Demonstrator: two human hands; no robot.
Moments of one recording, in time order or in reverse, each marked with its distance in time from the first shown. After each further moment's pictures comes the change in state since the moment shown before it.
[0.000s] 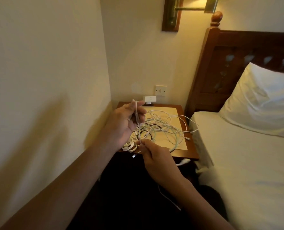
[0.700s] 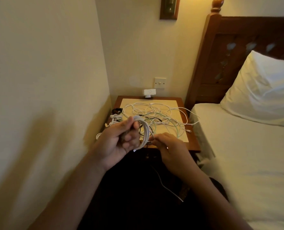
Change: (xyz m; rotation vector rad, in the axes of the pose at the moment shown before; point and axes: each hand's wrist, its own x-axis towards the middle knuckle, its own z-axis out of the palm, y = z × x) left_hand -0.049 -0.020 -0.034 -0.070 -0.291 -0.187; right_hand -0.003 0.031 -0.024 -0.078 0.050 -0.026
